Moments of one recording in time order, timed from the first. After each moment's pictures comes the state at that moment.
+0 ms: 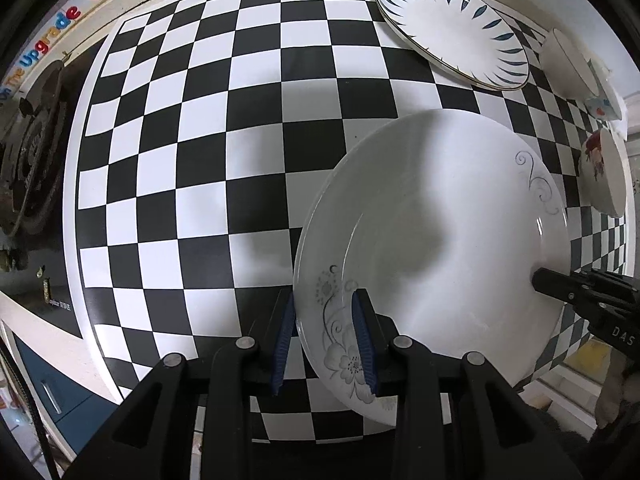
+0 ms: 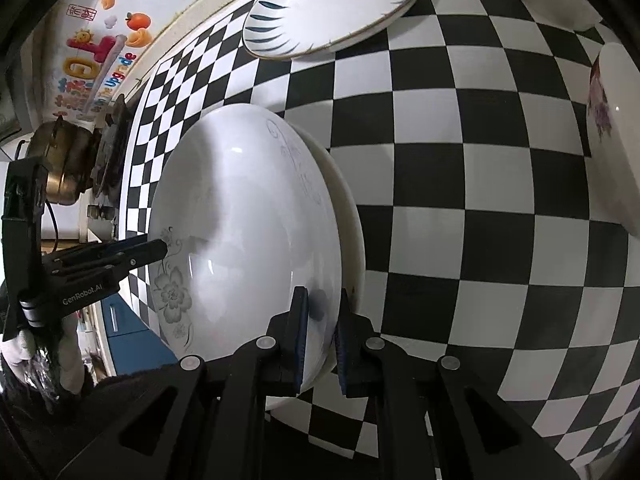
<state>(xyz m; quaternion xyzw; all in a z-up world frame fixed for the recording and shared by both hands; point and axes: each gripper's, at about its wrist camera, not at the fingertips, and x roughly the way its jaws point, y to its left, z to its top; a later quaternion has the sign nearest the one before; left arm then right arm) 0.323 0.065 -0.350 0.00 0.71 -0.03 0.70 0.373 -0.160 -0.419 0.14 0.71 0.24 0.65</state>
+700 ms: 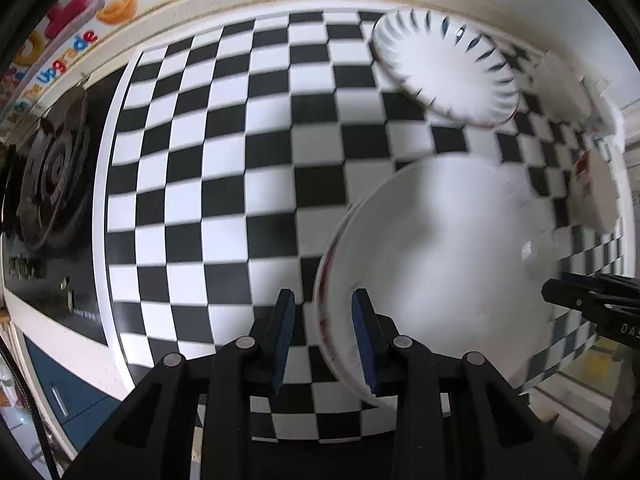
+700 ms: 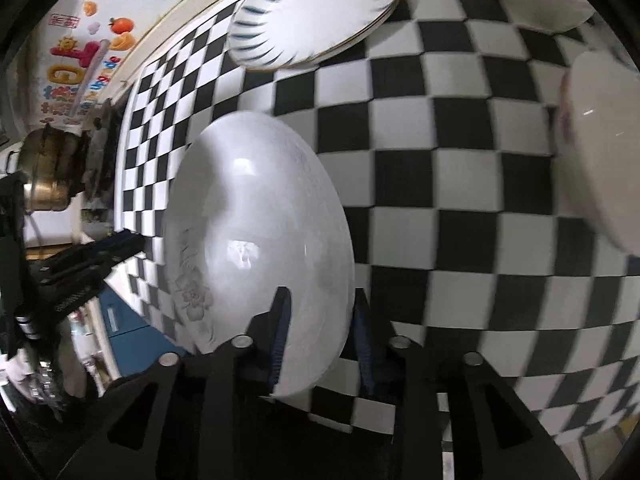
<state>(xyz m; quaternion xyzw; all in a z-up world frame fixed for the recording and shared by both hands) 0.337 0.049 -0.308 0.00 0.69 -0.02 0.73 0.389 -0.173 -0.397 0.13 0.73 0.21 0.64</state>
